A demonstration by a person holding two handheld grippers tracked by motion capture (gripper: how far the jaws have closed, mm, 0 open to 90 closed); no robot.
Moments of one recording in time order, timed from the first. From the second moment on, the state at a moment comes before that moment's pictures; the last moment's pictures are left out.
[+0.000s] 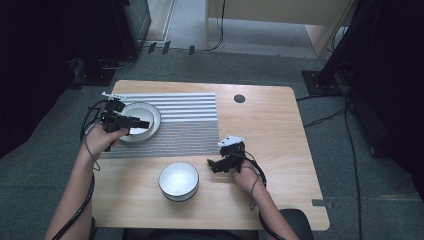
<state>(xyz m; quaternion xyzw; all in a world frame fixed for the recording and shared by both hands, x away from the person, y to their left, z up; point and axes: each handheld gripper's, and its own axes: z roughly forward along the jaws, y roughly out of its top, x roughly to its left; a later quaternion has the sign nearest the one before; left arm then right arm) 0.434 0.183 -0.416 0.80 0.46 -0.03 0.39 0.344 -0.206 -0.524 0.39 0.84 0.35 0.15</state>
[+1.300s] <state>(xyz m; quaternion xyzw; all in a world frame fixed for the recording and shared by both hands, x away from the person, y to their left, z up) 0.415 0.138 -0.429 0.83 0.39 -0.04 0.39 0.344 -0.206 -0.524 0.39 0.84 0.35 0.16</state>
